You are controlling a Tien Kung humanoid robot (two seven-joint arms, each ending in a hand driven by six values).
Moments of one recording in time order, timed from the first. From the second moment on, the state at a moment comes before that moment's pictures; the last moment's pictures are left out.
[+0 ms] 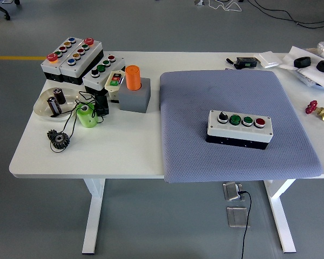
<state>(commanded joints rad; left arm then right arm) -0.12 0.00 -0.72 -0.18 -0.29 0.26 -0.10 0.59 -0.73 1.04 1.03 0.23 -0.04 0.07</state>
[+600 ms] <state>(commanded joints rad) -0.13 0.00 -0.71 -0.18 -0.32 0.25 -0.11 0.61 -0.72 1.04 1.02 0.25 -0.05 0.07</state>
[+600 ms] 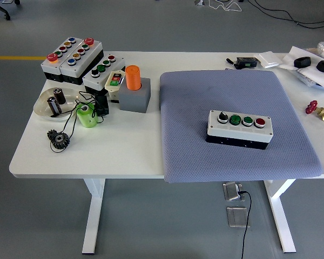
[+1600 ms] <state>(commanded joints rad) -0.15 0.00 -0.72 -0.18 -0.32 0.25 -0.11 0.63 -0.71 1.02 1.02 0.32 -0.06 0.08</state>
